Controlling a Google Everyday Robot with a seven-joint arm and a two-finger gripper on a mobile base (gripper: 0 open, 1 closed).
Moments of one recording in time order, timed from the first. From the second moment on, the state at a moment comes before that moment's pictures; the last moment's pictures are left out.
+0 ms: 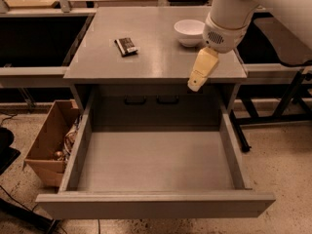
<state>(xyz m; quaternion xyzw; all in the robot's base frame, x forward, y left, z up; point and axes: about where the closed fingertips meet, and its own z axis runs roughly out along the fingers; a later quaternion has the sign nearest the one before) 0.597 -0.157 0.920 -0.42 0.90 -0.06 0.13</state>
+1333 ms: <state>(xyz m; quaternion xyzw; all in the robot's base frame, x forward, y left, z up) 0.792 -0.069 0.929 -0.34 0.84 0.13 0.41</state>
